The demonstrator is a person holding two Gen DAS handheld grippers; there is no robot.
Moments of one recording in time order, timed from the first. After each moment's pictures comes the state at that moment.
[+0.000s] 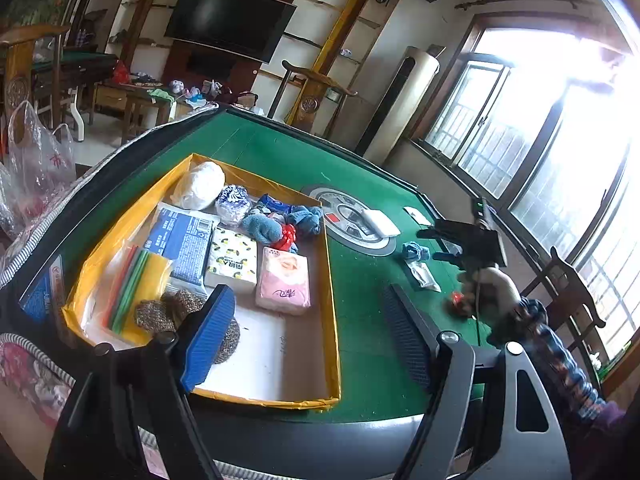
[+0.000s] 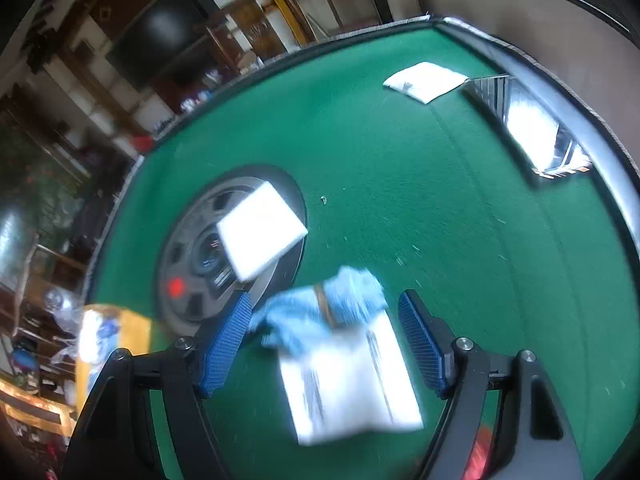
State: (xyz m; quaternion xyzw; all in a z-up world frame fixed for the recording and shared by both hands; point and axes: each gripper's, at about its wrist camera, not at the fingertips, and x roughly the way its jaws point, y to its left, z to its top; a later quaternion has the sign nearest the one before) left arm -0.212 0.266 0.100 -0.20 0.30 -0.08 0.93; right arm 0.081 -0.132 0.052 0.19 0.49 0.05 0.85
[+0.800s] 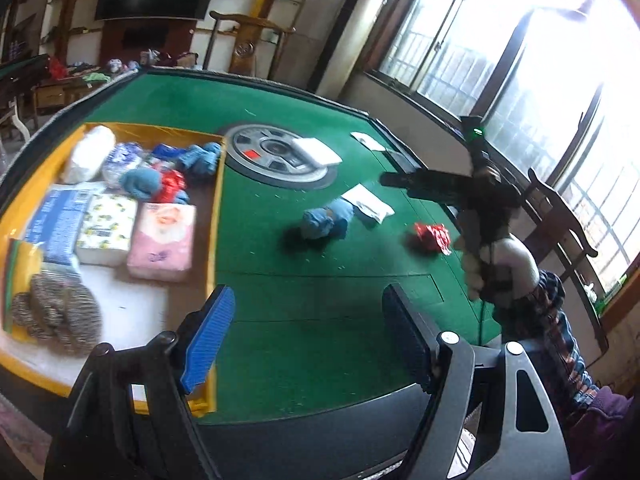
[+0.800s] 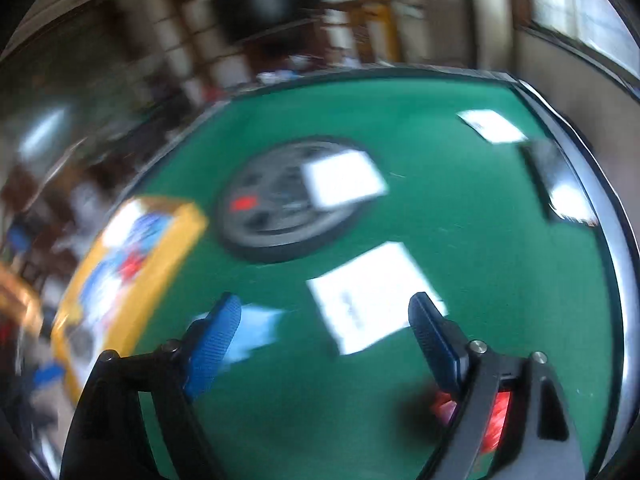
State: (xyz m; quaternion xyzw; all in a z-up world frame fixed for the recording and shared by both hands) left arm -0.174 0.155 0.081 -0.12 0.38 -0.18 0.90; right arm -0.008 -0.120 0.074 0.07 0.45 0.15 0.88
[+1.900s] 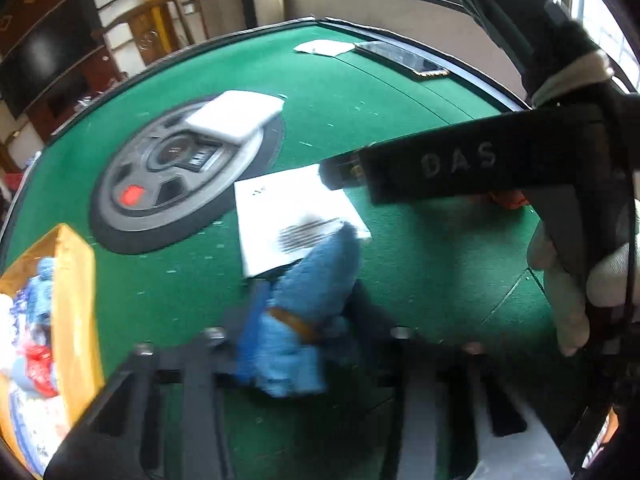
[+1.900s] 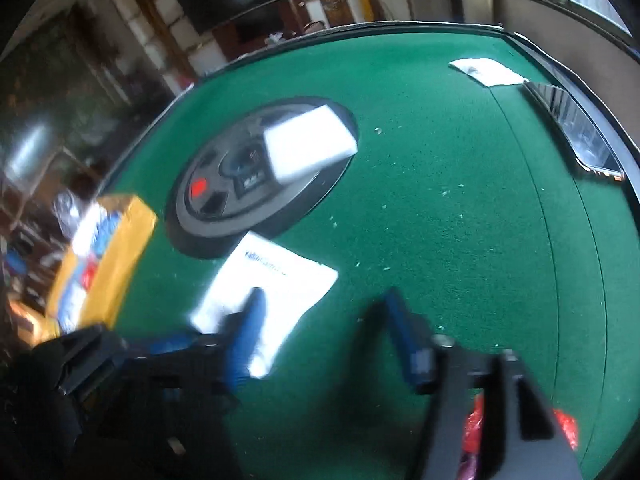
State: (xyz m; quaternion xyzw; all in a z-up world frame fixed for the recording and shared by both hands) left arm -0.030 0.011 0.025 0.13 0.45 -0.20 0.86; right arm 0.020 -0.121 0.036 0.10 0.48 0.15 0.86
